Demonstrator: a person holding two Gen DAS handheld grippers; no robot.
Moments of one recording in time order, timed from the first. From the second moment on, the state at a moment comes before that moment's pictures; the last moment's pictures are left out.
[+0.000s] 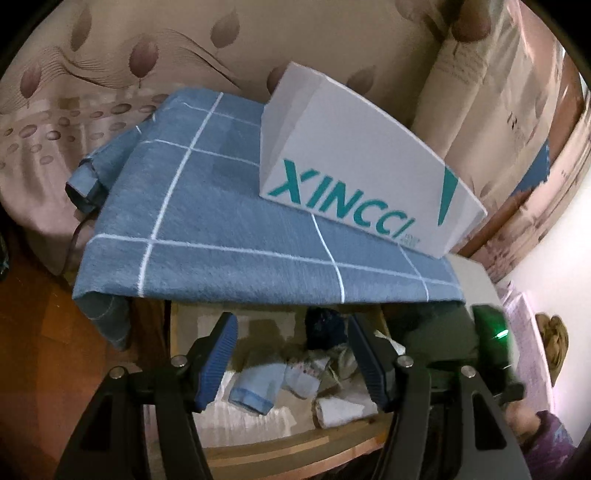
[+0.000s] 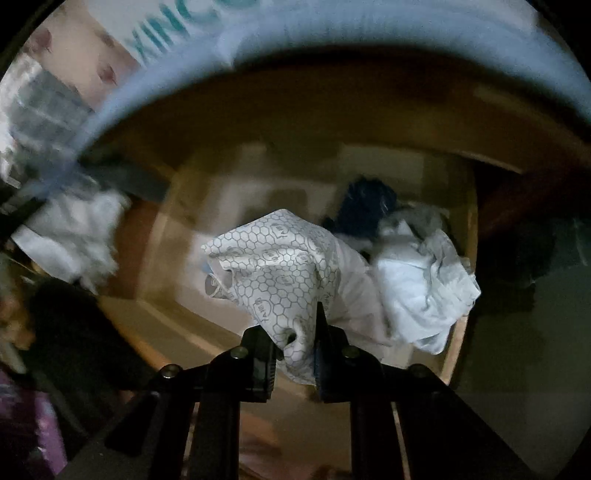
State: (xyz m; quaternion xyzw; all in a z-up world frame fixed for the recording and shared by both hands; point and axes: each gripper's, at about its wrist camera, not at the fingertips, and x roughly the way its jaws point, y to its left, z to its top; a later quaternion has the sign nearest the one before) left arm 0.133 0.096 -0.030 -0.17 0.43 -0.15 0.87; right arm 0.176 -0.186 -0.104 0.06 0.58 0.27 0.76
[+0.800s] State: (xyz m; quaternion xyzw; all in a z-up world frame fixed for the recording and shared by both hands) left arm 0.136 0.096 -0.038 -0.17 0.45 -0.14 0.86; right arm 0.125 -0.223 0.018 0.27 0.44 0.35 0.78
